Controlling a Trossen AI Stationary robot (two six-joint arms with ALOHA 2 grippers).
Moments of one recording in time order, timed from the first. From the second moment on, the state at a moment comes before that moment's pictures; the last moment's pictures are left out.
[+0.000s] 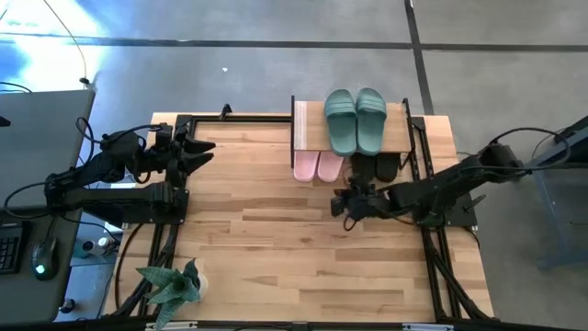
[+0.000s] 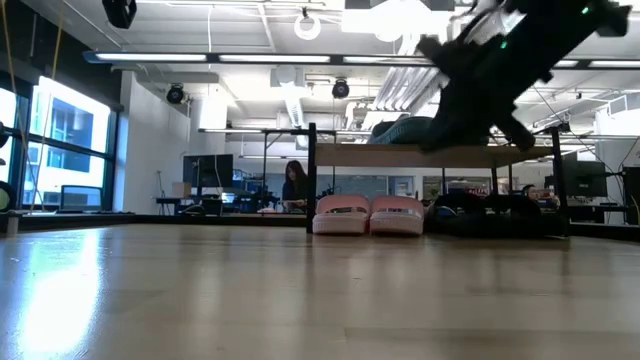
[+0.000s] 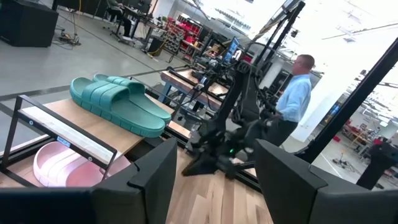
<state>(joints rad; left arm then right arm) 0.30 0.42 0.74 -0.32 -0.02 -0.48 0.25 1.36 0.70 -0.19 0.67 1.17</state>
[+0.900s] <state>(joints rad) 0.30 0.42 0.74 -0.32 -0.02 -0.48 0.07 1.87 1.06 -0.39 0.65 1.17</state>
